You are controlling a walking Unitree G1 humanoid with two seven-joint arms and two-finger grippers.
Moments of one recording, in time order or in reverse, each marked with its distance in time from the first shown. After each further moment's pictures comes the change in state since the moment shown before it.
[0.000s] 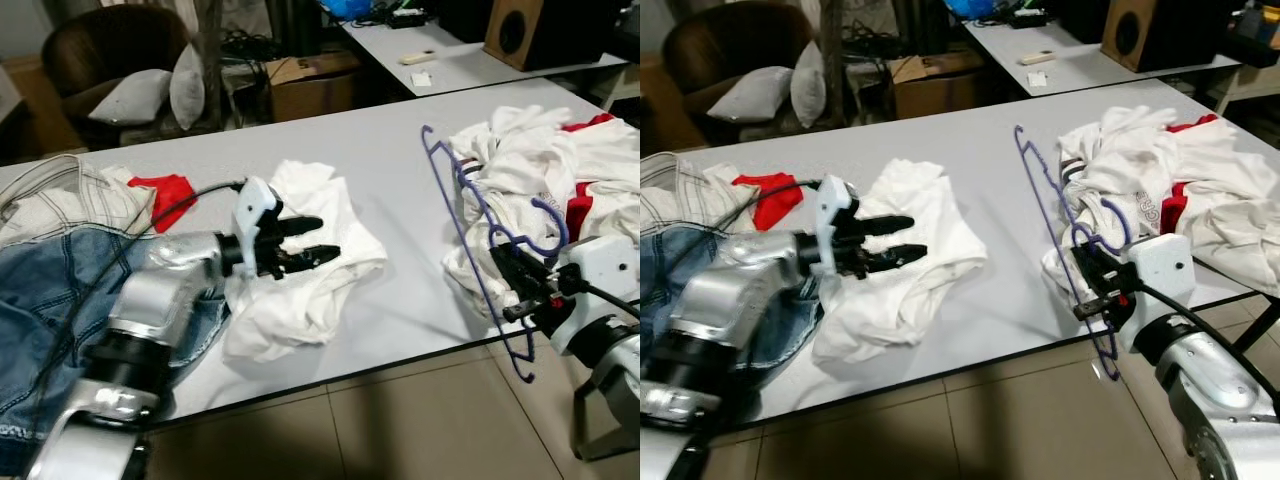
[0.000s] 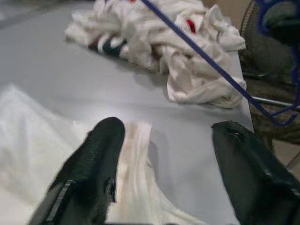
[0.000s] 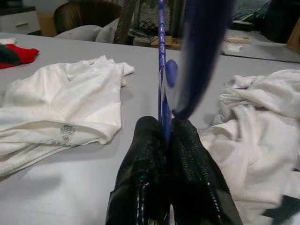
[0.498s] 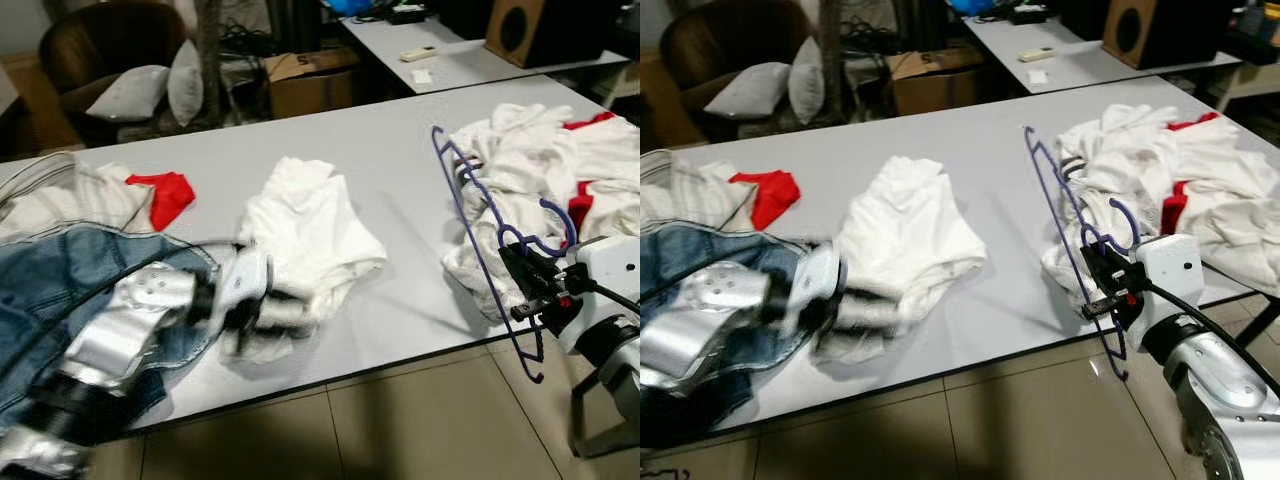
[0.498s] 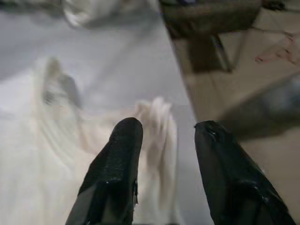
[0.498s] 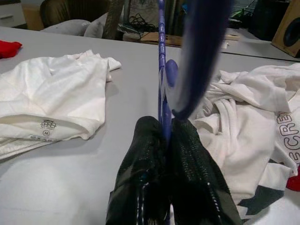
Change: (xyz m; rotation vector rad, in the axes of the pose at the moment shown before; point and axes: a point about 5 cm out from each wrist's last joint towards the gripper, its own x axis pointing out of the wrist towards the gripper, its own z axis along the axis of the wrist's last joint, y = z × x) left arm -0.048 -0.036 -0.022 0.309 0.309 -0.370; right arm -0.003 -0.011 -0.002 -0.022 0.012 -0.044
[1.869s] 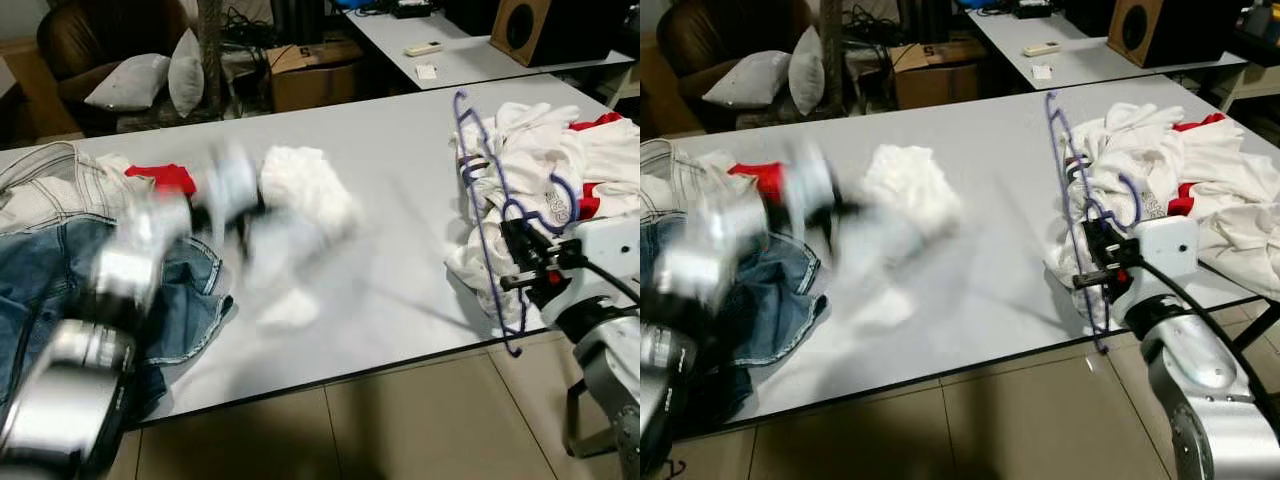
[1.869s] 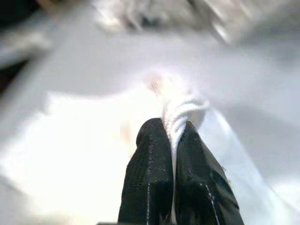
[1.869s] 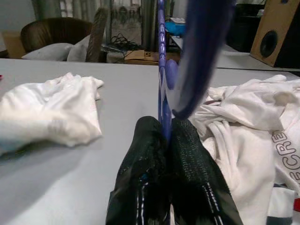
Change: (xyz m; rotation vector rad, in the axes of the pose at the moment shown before) left arm -0.015 0.077 0.000 0.093 -0.020 0.427; right arm 0.019 0.006 0.009 0.067 -0.095 -0.108
